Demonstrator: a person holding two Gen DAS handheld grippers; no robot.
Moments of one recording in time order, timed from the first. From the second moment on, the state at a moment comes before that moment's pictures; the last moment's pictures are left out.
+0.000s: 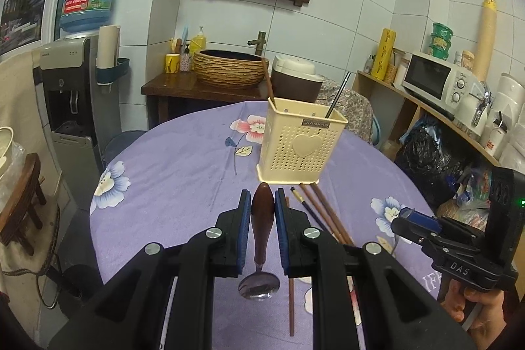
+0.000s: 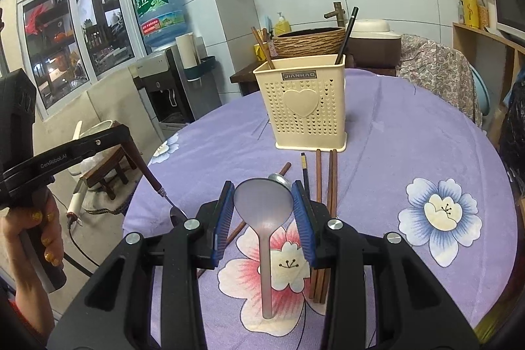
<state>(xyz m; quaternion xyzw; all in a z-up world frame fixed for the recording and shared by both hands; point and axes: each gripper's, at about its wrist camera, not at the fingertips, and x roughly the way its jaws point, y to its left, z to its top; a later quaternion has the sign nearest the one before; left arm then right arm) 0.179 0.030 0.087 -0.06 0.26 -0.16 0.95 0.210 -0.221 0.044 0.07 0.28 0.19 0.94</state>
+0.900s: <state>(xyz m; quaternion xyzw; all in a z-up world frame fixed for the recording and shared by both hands) 0.373 -0.039 0.235 -0.07 0.20 -0.17 0.96 0.435 -0.229 0.186 0.07 0.16 0.05 0.98</state>
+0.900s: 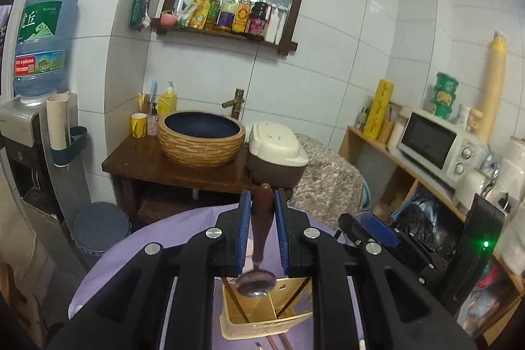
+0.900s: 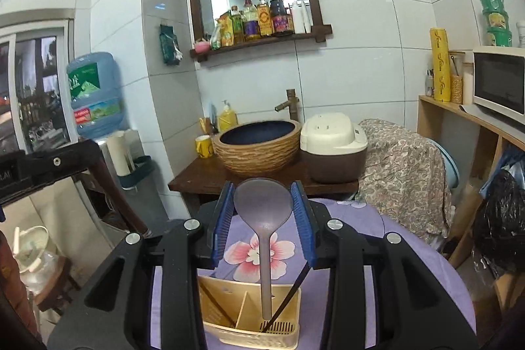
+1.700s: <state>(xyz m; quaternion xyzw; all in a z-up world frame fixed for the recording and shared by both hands) 0.391 -0.037 0.108 -0.07 0.30 -0.17 0.93 0.423 -0.218 0.073 0.01 0.20 0.03 0.98</state>
